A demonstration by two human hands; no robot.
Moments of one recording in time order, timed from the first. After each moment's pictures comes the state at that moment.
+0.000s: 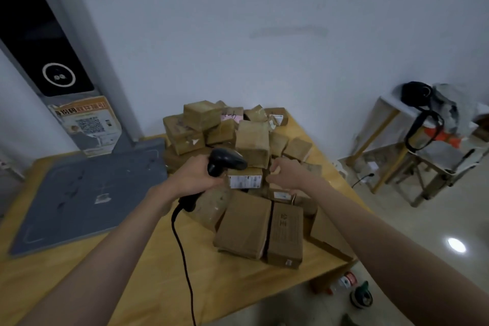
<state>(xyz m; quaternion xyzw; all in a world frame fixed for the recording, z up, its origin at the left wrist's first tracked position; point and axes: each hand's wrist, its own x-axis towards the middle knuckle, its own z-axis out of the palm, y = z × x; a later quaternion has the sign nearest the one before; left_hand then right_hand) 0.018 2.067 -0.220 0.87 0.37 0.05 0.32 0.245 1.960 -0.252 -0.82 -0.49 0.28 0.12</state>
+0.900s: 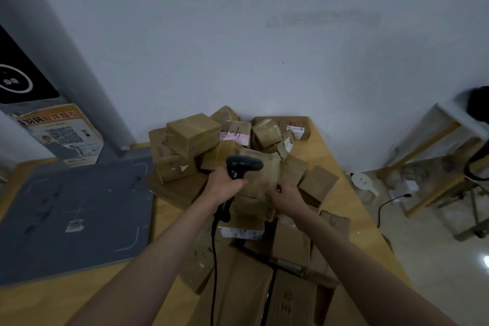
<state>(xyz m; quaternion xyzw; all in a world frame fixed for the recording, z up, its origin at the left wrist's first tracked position) 0.208 2.209 -0.294 0.67 0.56 0.11 0.47 0.363 2.127 -0.356 -0.79 -0.33 0.44 0.29</state>
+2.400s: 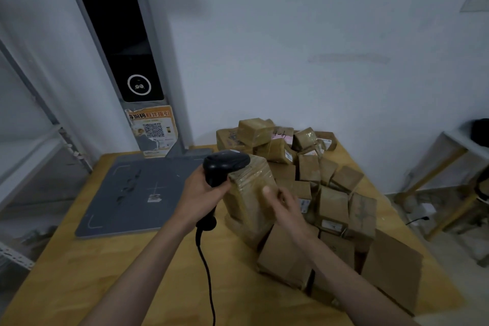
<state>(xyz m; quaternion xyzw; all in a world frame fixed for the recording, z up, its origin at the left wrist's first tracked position) -0.083 2.067 -0.212 0.68 0.49 0.34 0.43 0.104 1.992 -0.289 -0.67 -0.36 0.43 0.48</state>
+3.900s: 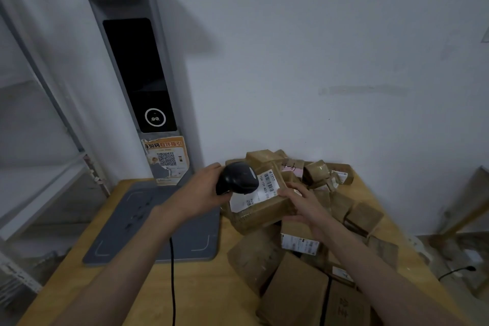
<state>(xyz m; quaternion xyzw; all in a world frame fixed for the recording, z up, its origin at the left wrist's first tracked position) -0.052 2.126 -0.156 0.89 0.39 0.20 0.12 0.197 2.062 -0.235 -0.60 -0.35 0.50 0.51</state>
